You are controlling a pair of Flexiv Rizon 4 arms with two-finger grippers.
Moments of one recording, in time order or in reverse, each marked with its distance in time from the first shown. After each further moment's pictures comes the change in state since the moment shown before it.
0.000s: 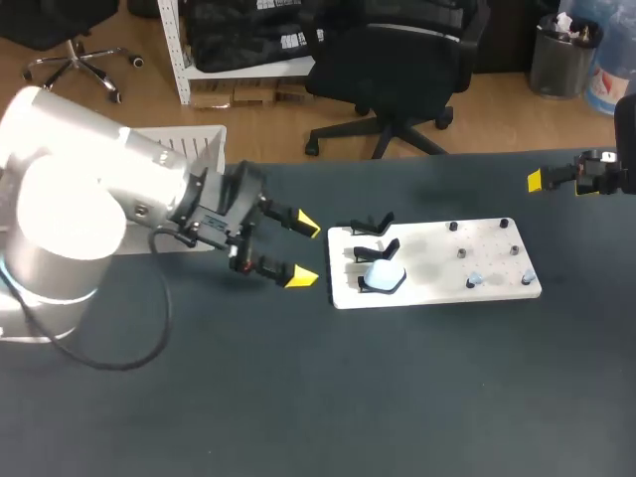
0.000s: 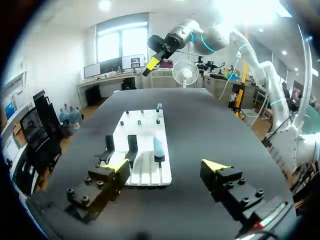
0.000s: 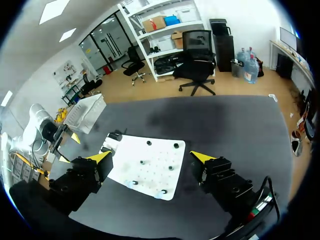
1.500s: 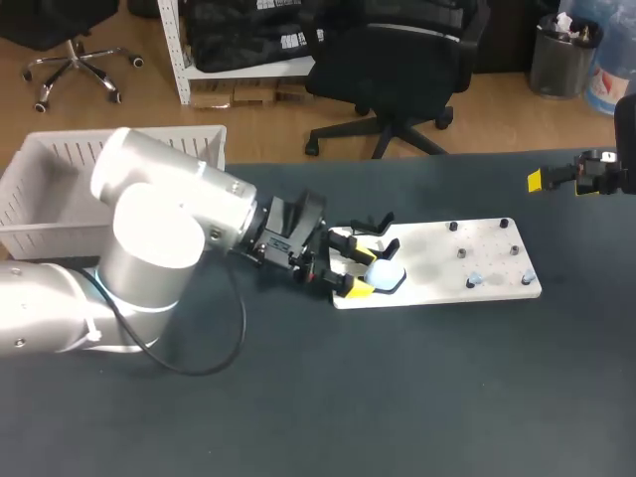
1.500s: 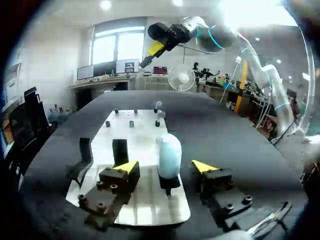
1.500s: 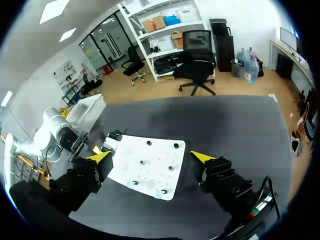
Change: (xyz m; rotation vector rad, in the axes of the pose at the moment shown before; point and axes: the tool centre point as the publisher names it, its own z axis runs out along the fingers) left arm 0.005 0.015 0.094 0.084 -0.092 -0.031; right arm 0.000 0.000 0.000 0.000 0.000 0.000
